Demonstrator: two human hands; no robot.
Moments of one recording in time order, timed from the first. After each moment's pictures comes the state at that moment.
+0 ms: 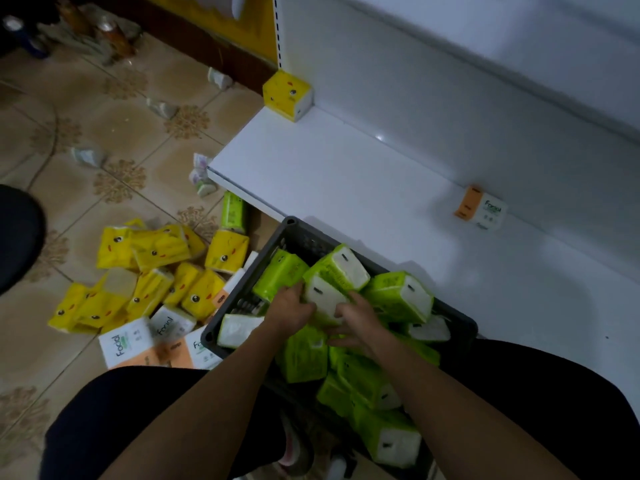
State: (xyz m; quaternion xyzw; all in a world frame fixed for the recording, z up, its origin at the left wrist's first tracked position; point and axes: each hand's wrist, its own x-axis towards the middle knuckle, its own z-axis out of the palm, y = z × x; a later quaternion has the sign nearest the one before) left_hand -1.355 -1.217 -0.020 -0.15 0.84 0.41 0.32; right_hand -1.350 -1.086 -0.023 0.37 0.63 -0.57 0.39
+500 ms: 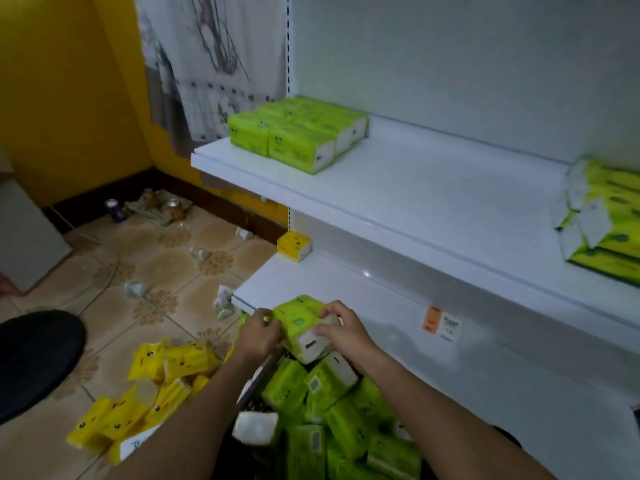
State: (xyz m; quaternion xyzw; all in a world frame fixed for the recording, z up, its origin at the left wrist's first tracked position) left_hand -1.358 -1.273 0.154 -0.18 0.83 0.52 0.09; right_hand -1.362 -1.106 0.179 0.06 0.81 -0.55 0.17
